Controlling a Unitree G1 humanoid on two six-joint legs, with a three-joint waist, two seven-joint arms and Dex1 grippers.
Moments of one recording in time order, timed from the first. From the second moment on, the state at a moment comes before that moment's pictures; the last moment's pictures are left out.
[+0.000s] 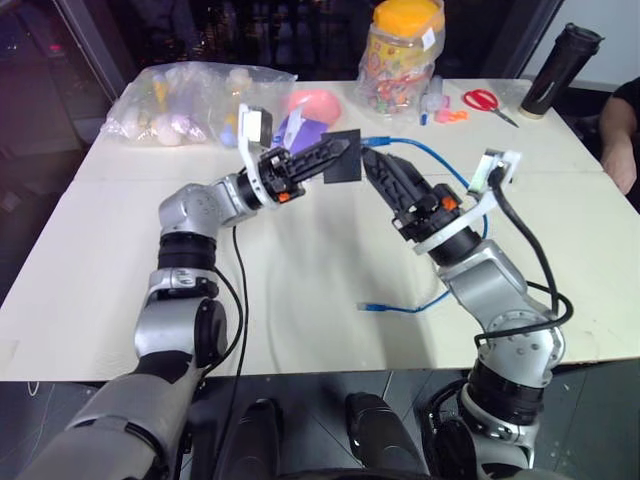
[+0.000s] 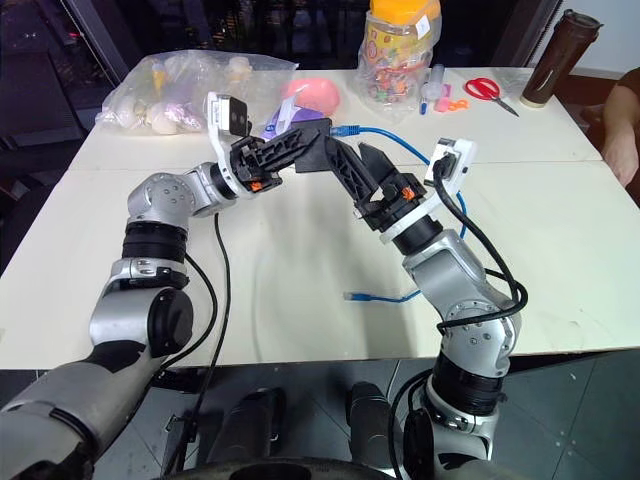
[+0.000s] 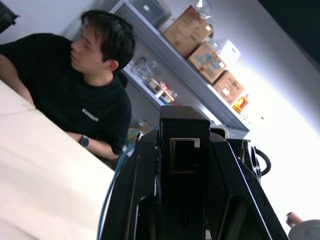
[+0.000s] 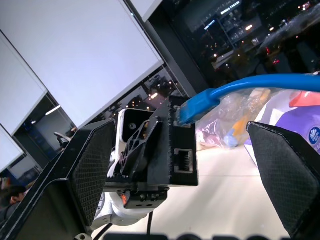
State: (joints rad) left arm -1.03 0.19 0.30 0.63 -0.69 0.98 -1.25; right arm -0.40 -0.04 -0.29 -0.54 1.00 0.82 0.18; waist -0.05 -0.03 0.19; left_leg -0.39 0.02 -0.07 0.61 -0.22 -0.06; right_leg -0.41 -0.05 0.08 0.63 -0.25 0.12
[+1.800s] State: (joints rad) left arm -0.99 0.18 0.25 0.57 -0.81 0.99 -1.16; right arm -0.42 -0.06 -0.16 -0.40 1.08 0.60 0.17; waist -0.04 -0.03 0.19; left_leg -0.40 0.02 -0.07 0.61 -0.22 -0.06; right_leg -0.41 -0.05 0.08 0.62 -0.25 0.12
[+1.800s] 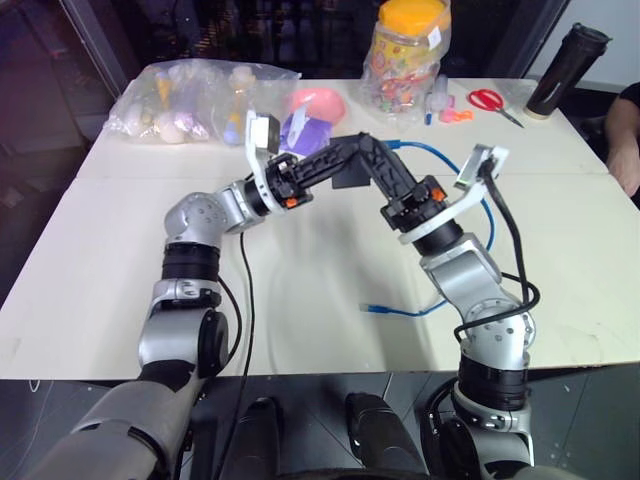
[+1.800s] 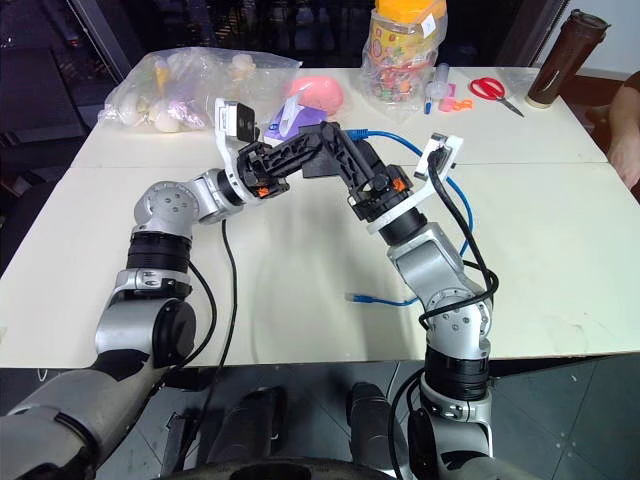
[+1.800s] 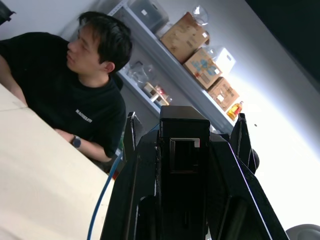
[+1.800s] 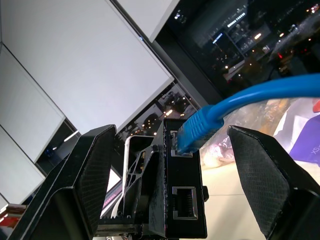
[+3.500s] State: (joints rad) left arm -0.85 0.10 0.01 0.62 -0.31 0.15 -0.88; right arm -0.39 -0.31 -0.20 -0.08 0.66 0.50 0.06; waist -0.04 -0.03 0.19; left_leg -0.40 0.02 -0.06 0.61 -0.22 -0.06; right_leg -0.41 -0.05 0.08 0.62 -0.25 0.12
